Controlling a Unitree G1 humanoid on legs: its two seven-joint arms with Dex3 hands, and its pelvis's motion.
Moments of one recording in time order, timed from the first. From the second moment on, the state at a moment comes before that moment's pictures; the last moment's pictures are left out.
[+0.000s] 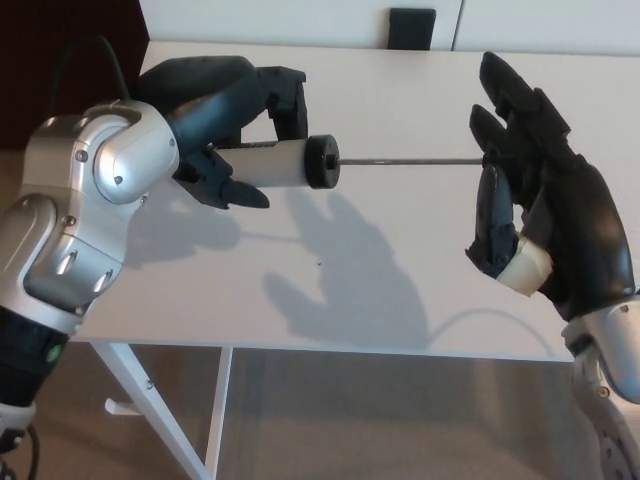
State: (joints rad) left_arm -0.68 0.54 -0.37 0.05 0.55 0.19 -0.55; right_arm -0.11 -0.15 0.13 -0.31 -0.01 0.13 0.04
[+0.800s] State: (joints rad) left_arm -0.75 0.51 -0.40 0.04 0.55 0.19 -0.57; right_arm -0.24 -0.04 0.16 -0.12 -0.07 0.08 -0.01
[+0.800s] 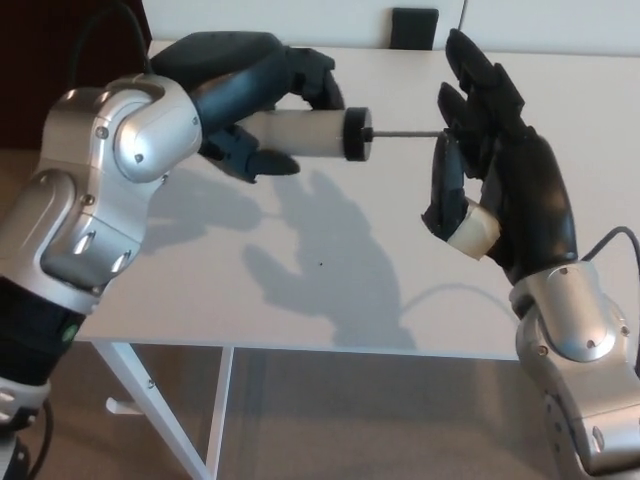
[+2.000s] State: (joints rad) left_arm -0.80 0.22 -0.49 0.10 0.68 0.48 -0.43; right_arm -0.32 0.04 0.07 0.00 -0.12 -0.02 -0.19
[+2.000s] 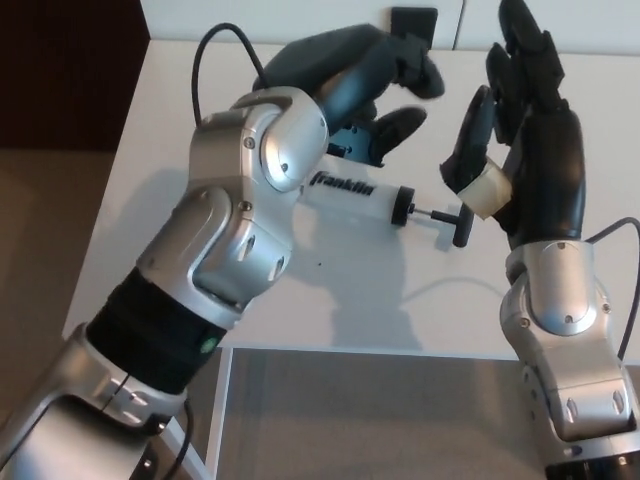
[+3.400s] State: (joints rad) left_arm 0.26 0.51 0.14 -0.43 0.40 0.09 -0.34; right_arm 0.51 -0.21 -0.20 -0.56 0.09 -0.12 0.06
